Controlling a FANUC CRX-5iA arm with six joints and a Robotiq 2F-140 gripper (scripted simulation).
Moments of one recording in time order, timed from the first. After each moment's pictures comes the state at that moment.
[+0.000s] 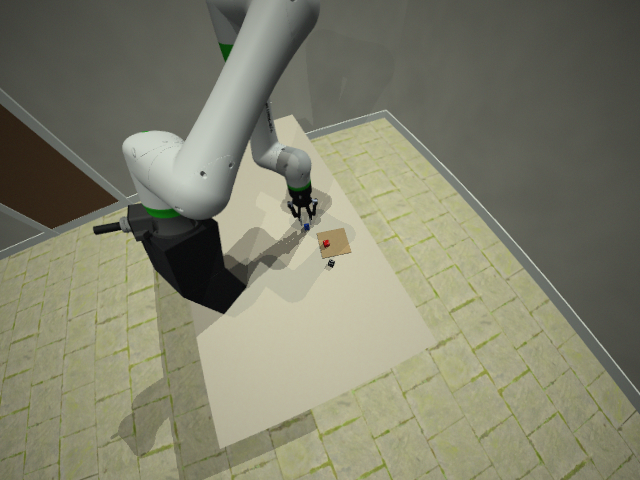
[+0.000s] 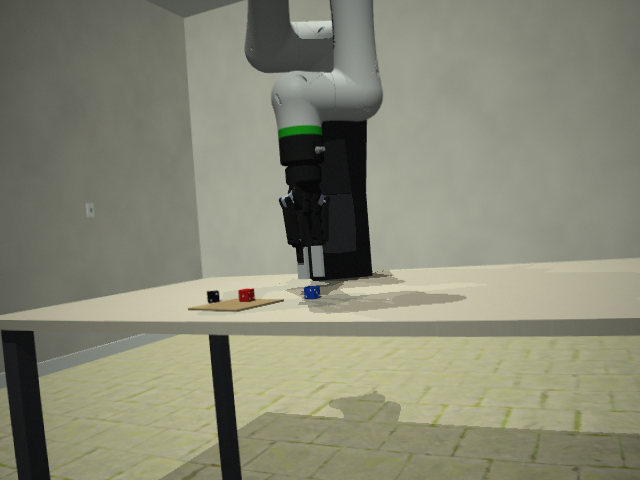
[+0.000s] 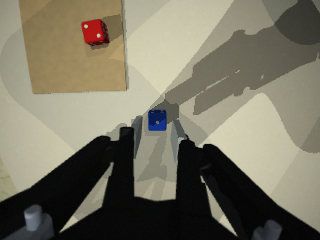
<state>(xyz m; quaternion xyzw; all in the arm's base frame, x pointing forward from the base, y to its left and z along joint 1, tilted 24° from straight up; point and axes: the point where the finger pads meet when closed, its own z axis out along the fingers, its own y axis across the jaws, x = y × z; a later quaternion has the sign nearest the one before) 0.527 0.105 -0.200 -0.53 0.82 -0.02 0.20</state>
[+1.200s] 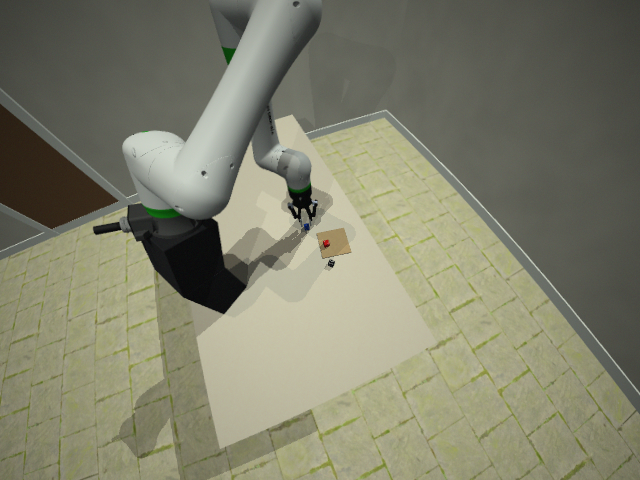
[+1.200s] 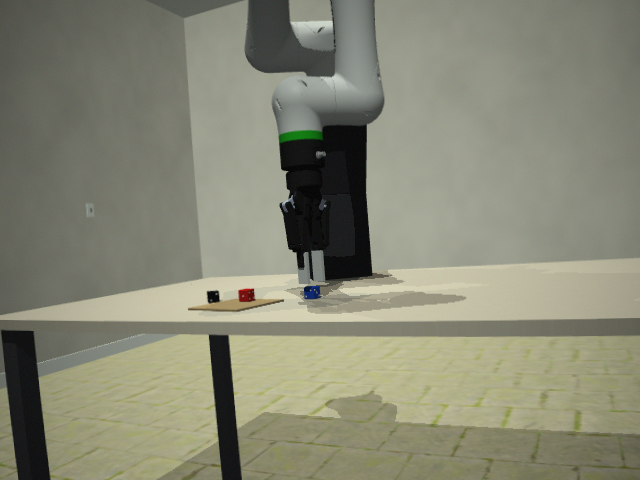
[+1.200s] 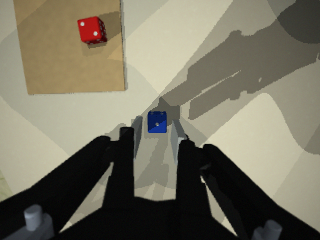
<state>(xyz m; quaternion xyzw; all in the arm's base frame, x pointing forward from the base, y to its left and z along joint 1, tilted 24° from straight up) 0.530 0.107 -0.210 -0.53 0.82 -0.03 0.20</state>
